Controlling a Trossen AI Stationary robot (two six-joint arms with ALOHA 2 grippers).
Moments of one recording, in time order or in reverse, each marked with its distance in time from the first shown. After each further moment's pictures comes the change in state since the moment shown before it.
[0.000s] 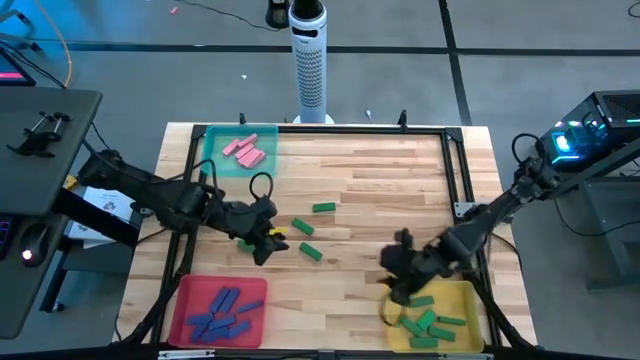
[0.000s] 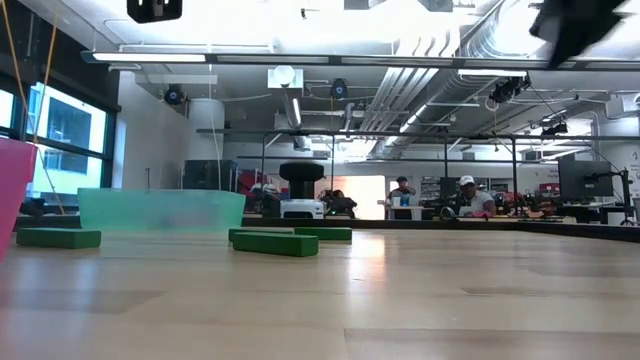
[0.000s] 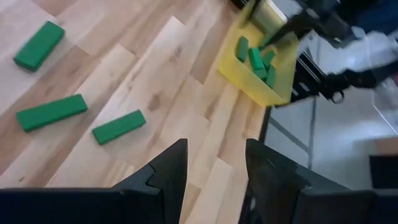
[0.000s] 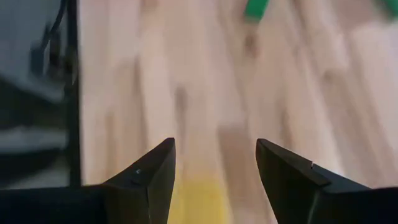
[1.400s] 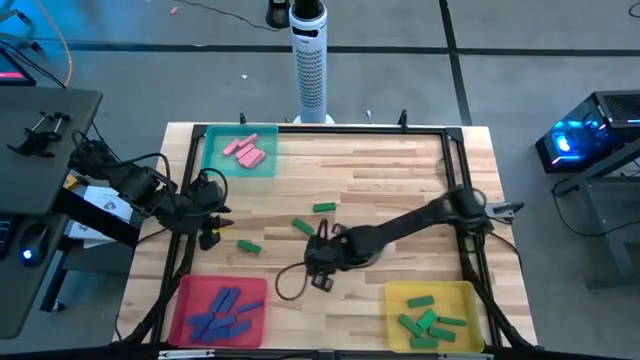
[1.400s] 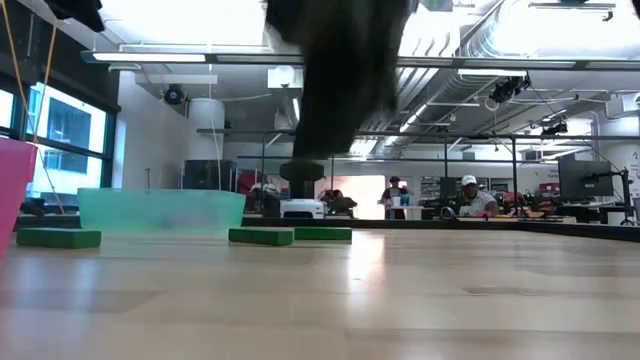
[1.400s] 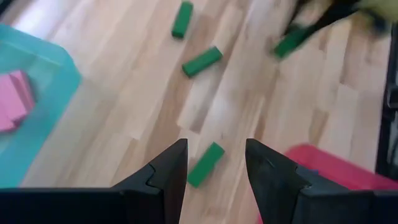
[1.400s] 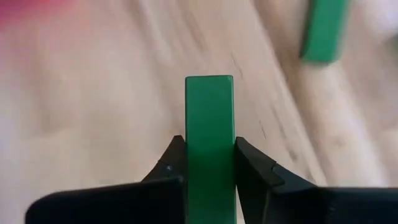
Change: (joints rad) left arm -0.158 -0.309 -0.001 -0.669 -0.260 0.103; right arm -0.326 0.692 0.635 -0.103 -0.093 -0.122
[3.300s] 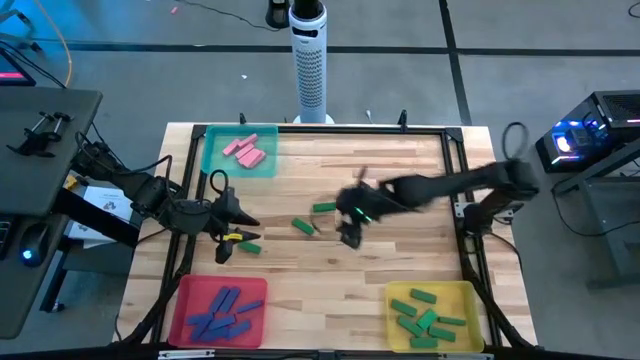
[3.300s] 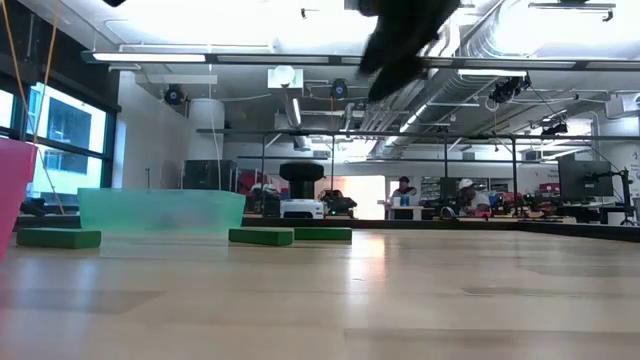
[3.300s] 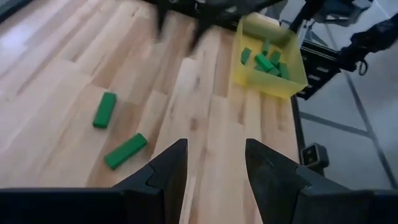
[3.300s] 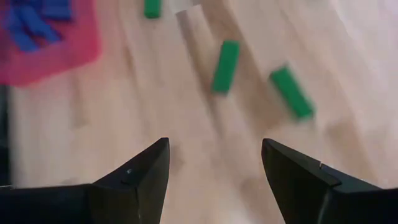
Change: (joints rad) left arm 0.005 0.022 -0.113 0.572 -0.006 0.218; right arm -0.192 -0.511 -0.384 0.124 -0.107 -0.208
